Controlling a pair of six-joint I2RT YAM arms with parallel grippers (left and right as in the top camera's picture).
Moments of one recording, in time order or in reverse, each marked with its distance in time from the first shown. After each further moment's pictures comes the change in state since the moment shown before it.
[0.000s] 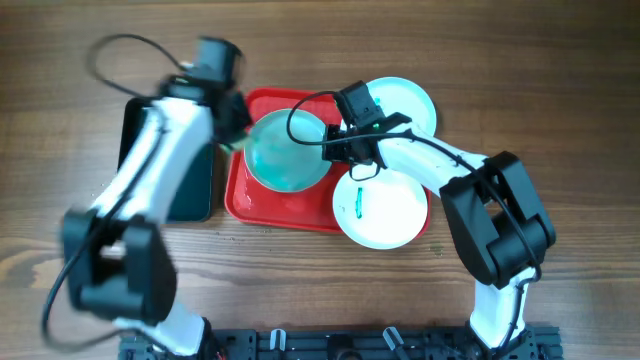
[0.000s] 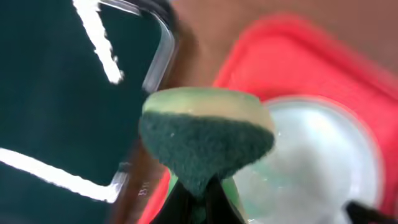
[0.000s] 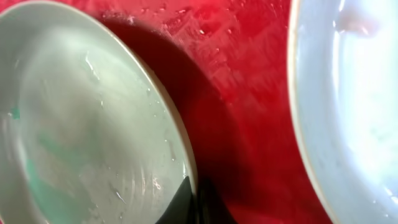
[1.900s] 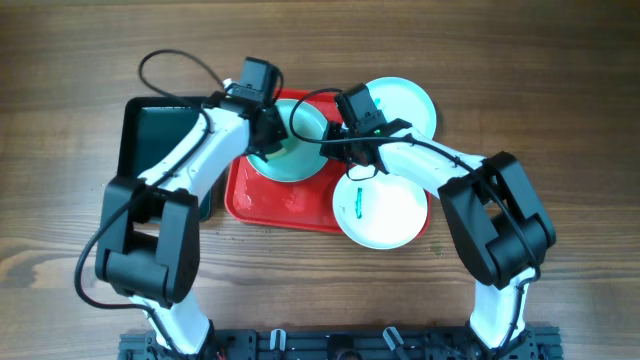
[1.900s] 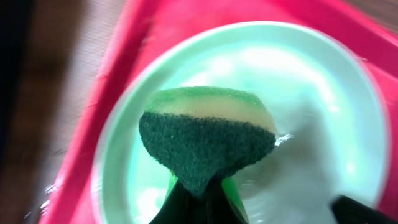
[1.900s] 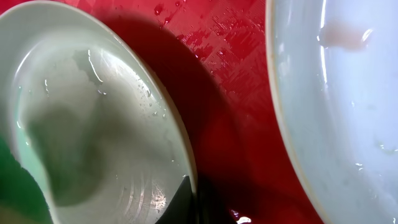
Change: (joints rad) left arm -0.176 0.137 -0.137 0.277 0.019 -0.083; right arm -0.002 0.000 -0.067 0.159 0.008 0.153
